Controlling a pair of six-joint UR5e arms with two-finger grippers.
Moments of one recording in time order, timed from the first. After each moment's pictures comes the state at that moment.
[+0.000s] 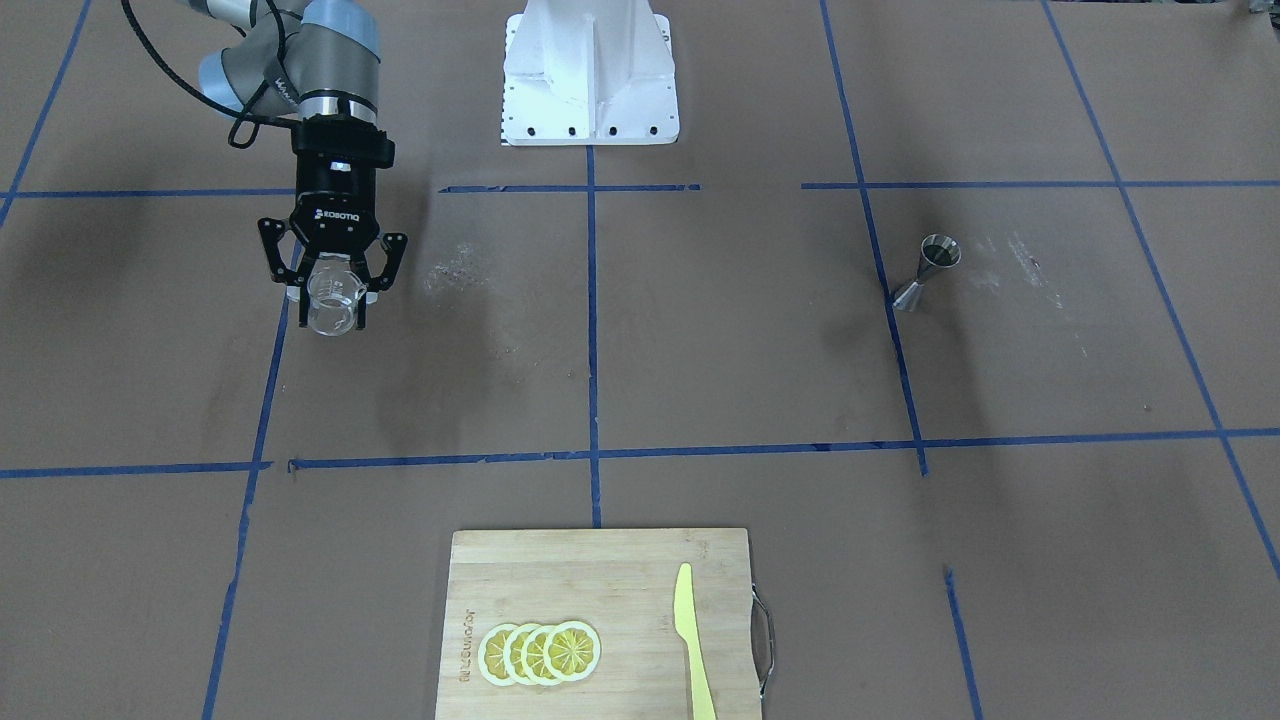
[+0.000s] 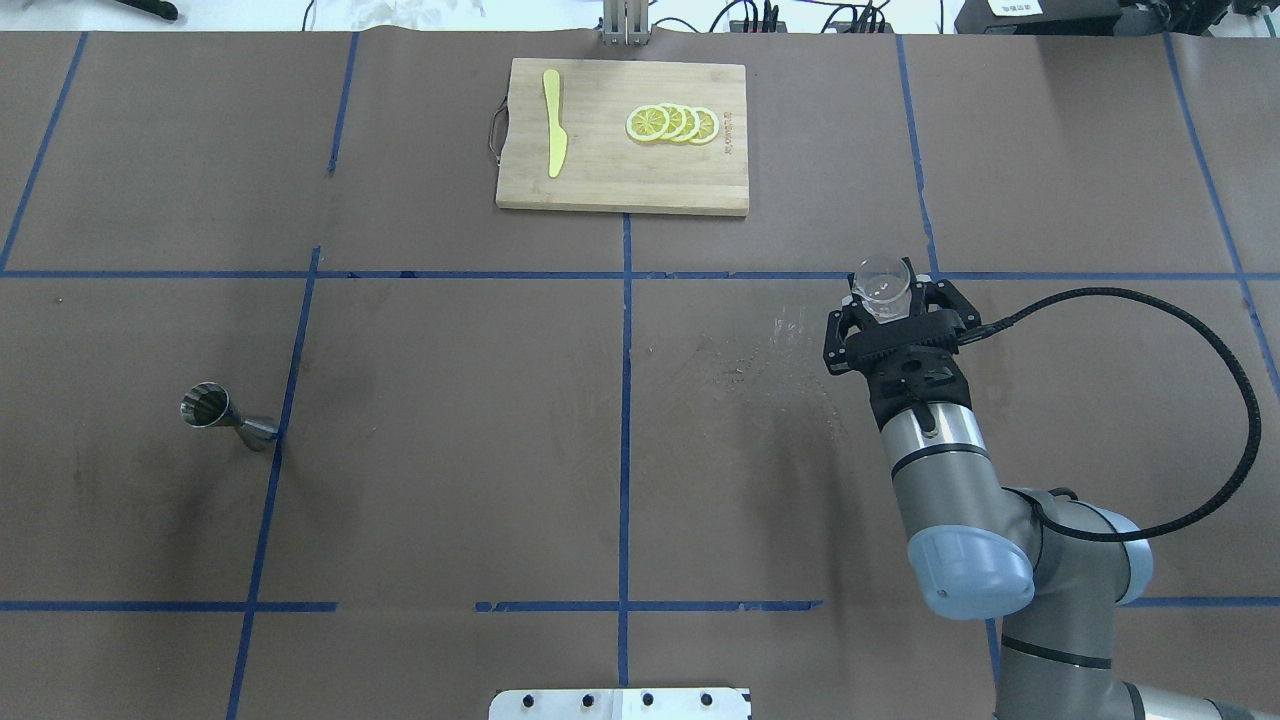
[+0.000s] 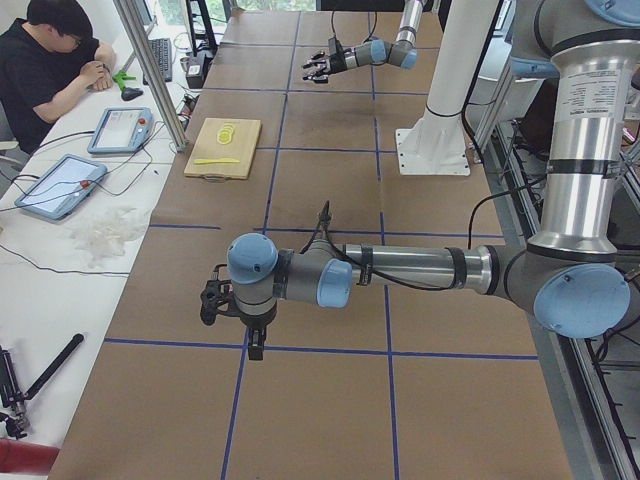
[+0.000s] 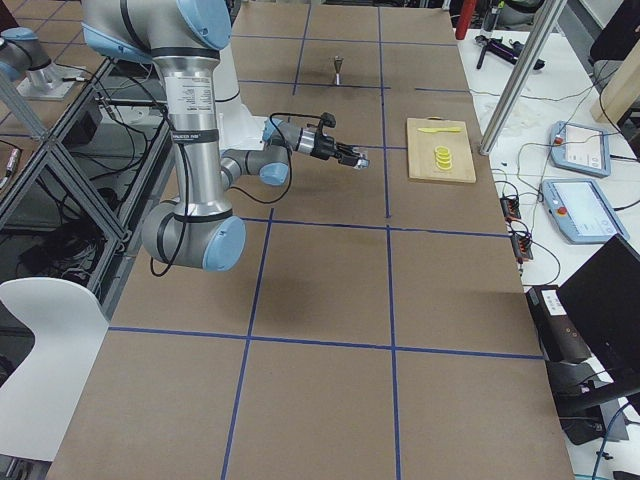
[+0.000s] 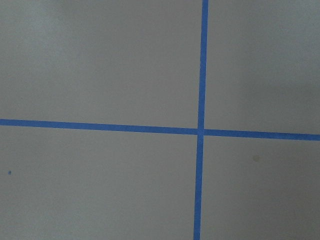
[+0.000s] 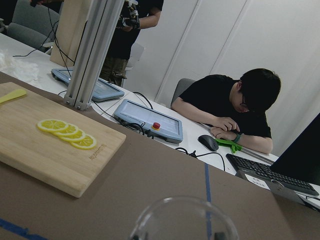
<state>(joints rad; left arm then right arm) -1.59 -1.59 -1.57 -1.69 -2.34 -0.13 0.27 -1.45 1.85 -0.94 0.53 0.86</state>
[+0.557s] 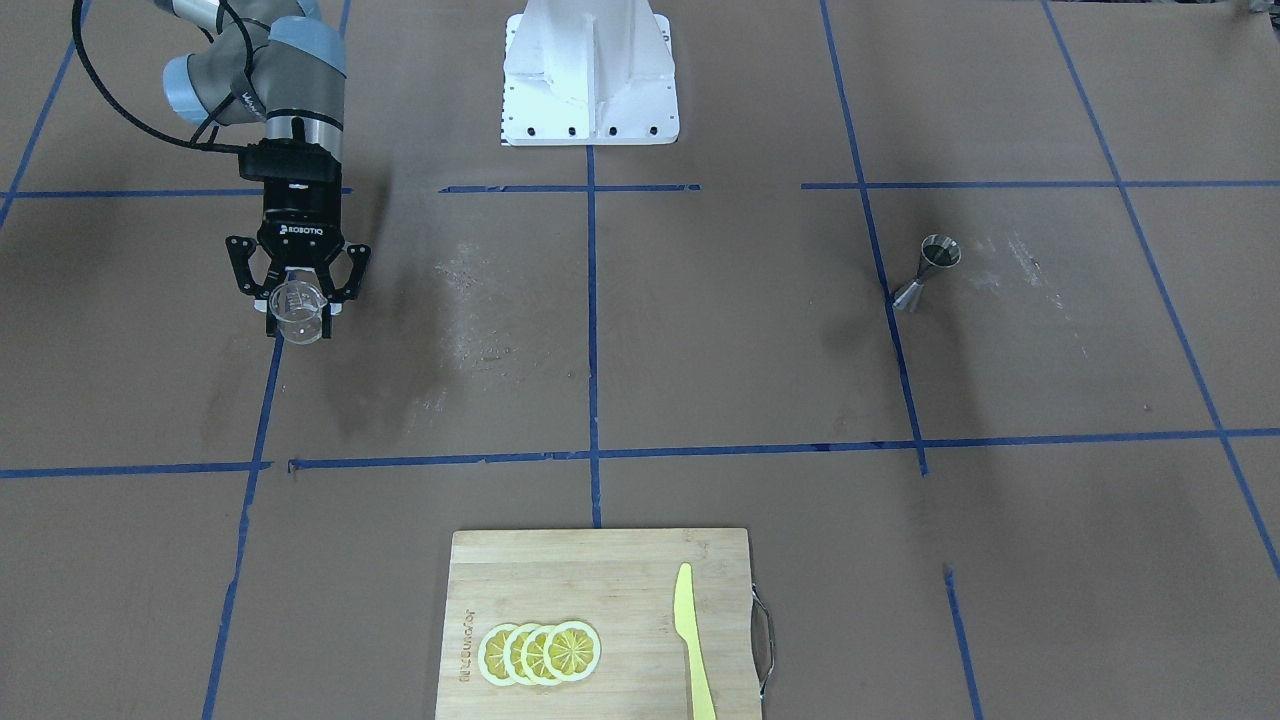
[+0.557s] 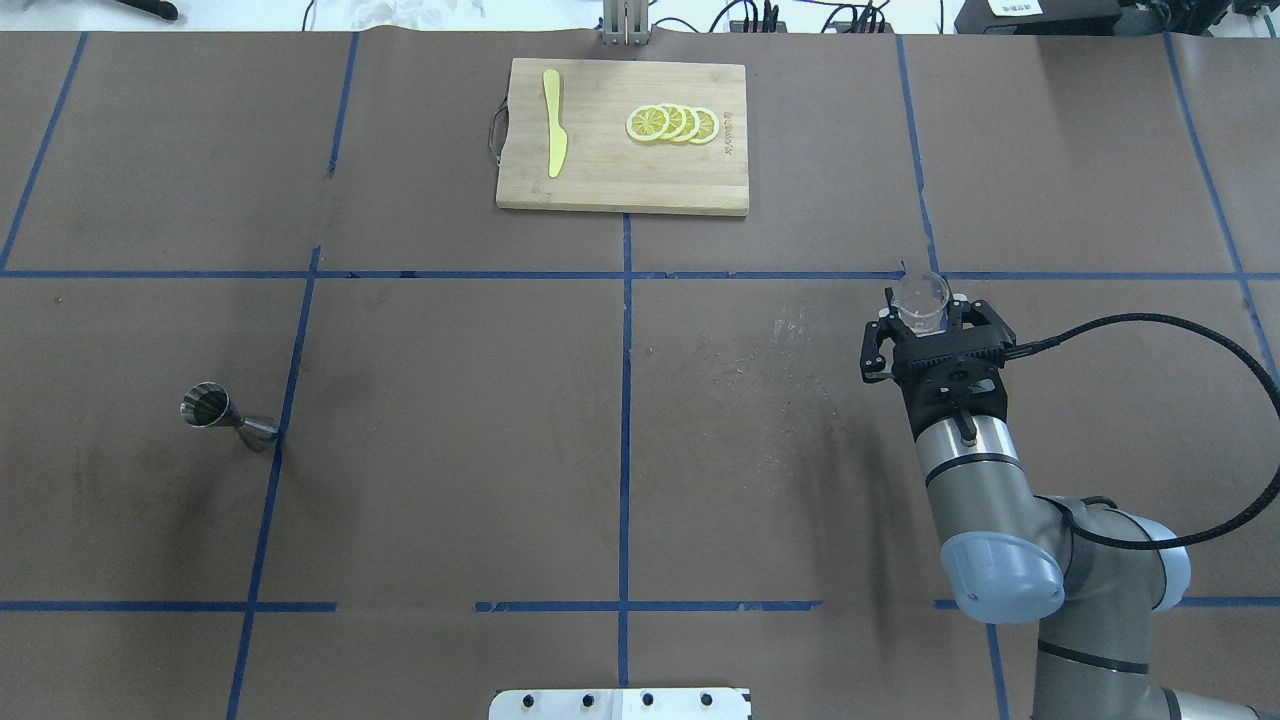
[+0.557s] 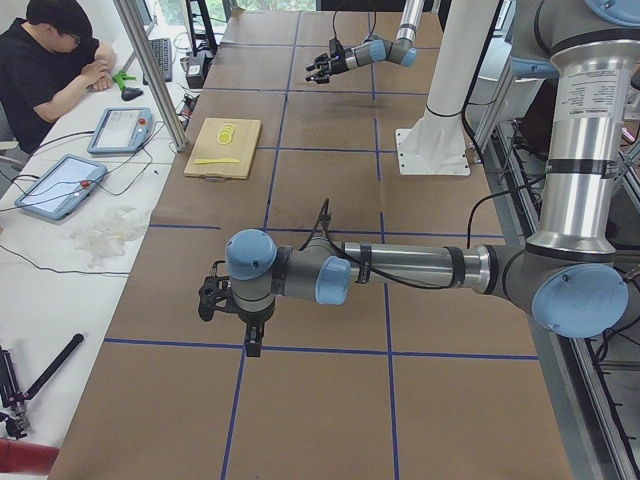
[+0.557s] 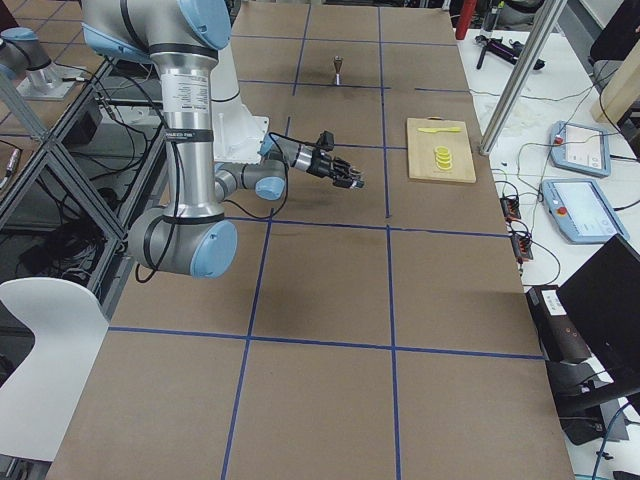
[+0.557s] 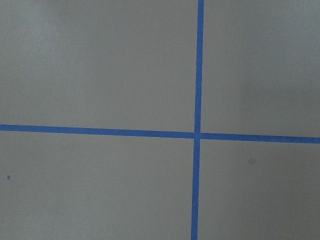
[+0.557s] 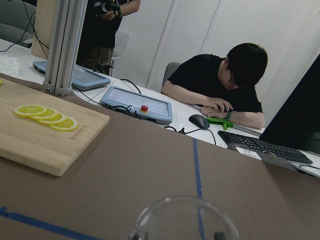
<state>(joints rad) -1.59 -1.60 -1.57 -1.70 -2.34 -0.13 0.27 -1.52 1.84 -0.89 0.63 1.10</state>
